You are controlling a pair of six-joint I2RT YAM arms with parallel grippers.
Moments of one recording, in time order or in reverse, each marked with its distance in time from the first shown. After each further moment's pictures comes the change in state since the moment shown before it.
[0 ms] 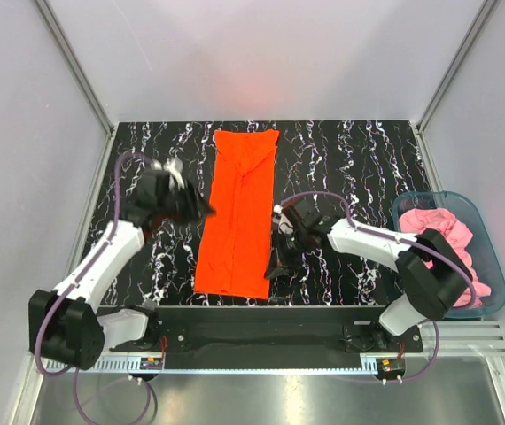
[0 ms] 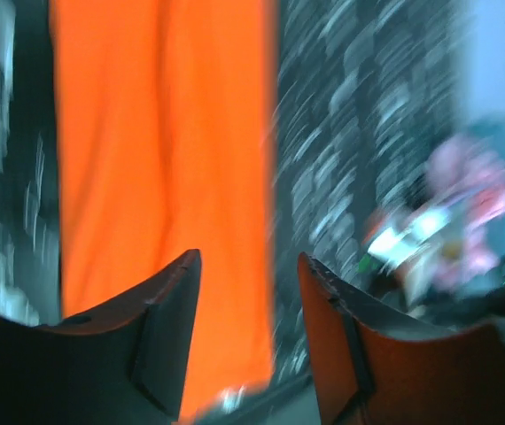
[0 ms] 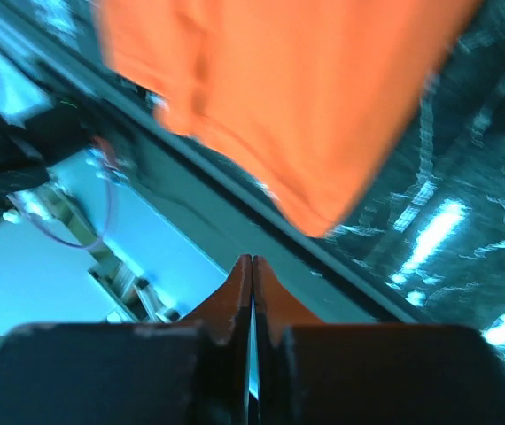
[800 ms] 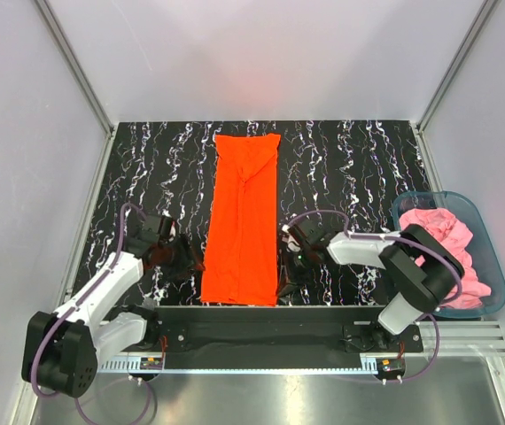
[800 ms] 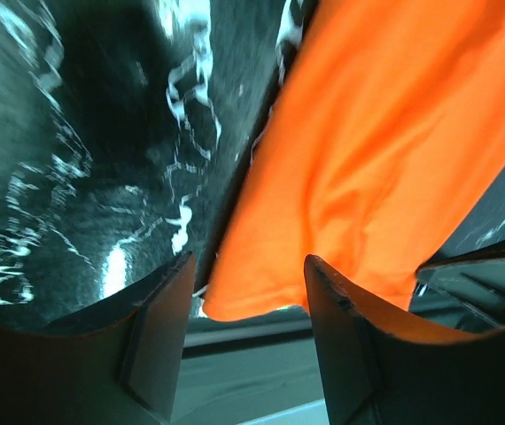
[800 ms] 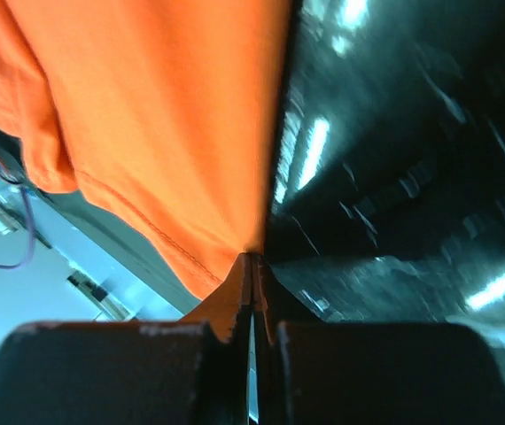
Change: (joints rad) left arm -0.043 -0.206 -0.411 -0.284 -0.141 -0.122; right arm -0.002 0.094 -0.211 0.146 0.042 -0.038
